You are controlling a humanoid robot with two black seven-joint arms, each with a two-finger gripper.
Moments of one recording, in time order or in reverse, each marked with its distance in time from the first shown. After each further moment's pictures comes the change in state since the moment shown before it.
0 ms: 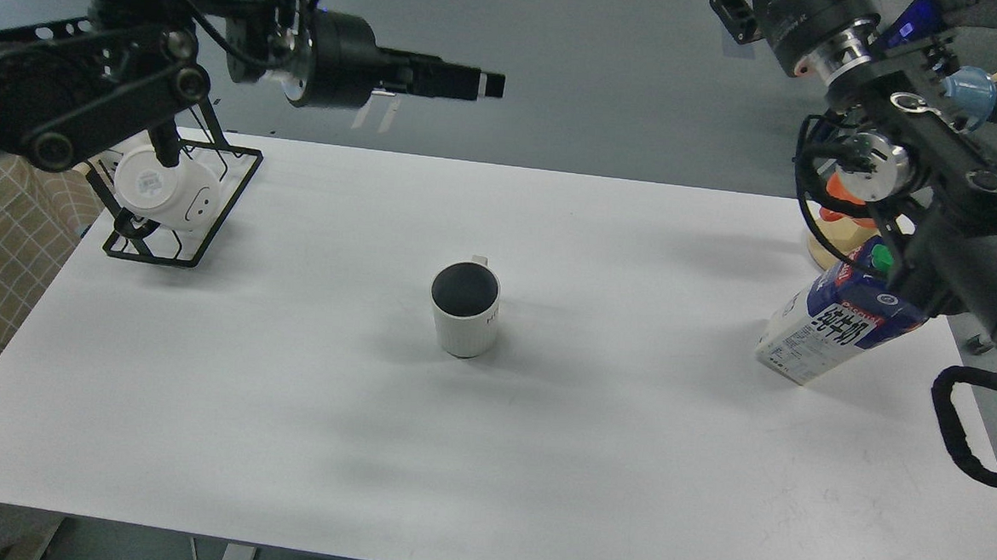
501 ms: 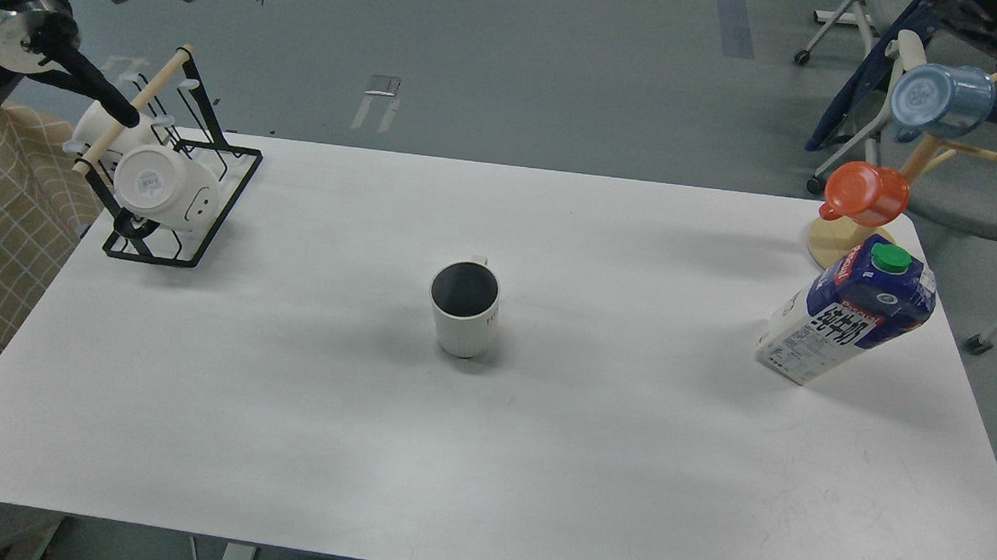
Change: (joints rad) left arm 0.135 0.074 -0.171 0.104 -0.642 0.000 0.076; right arm -0.113 -0.763 -0.099 0.604 -0.583 -0.035 0.000
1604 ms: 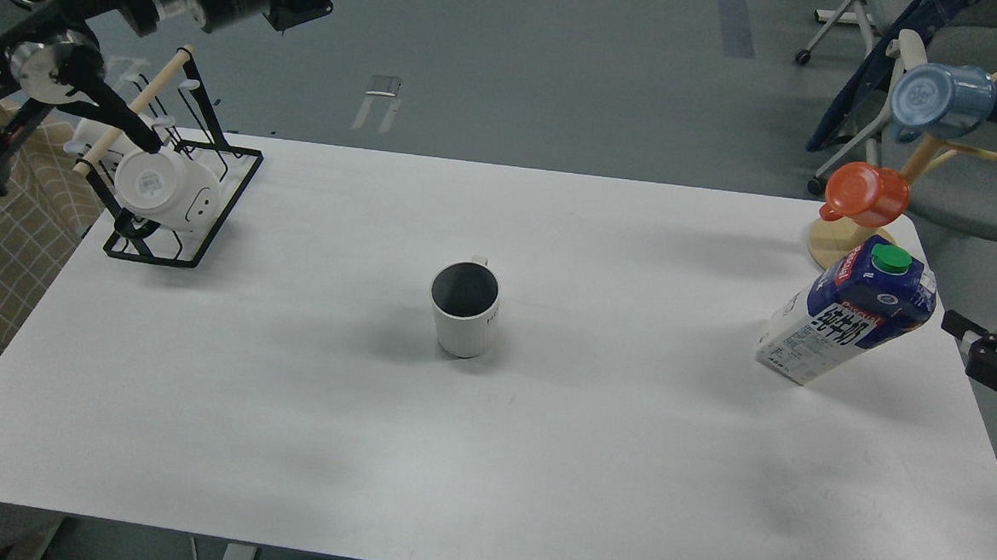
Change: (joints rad) left arm 0.031 -0.031 -0.021 -0.004 -0.001 0.000 -0.005; right arm -0.460 -0.197 -0.300 0.070 -0.559 -0.762 0.000
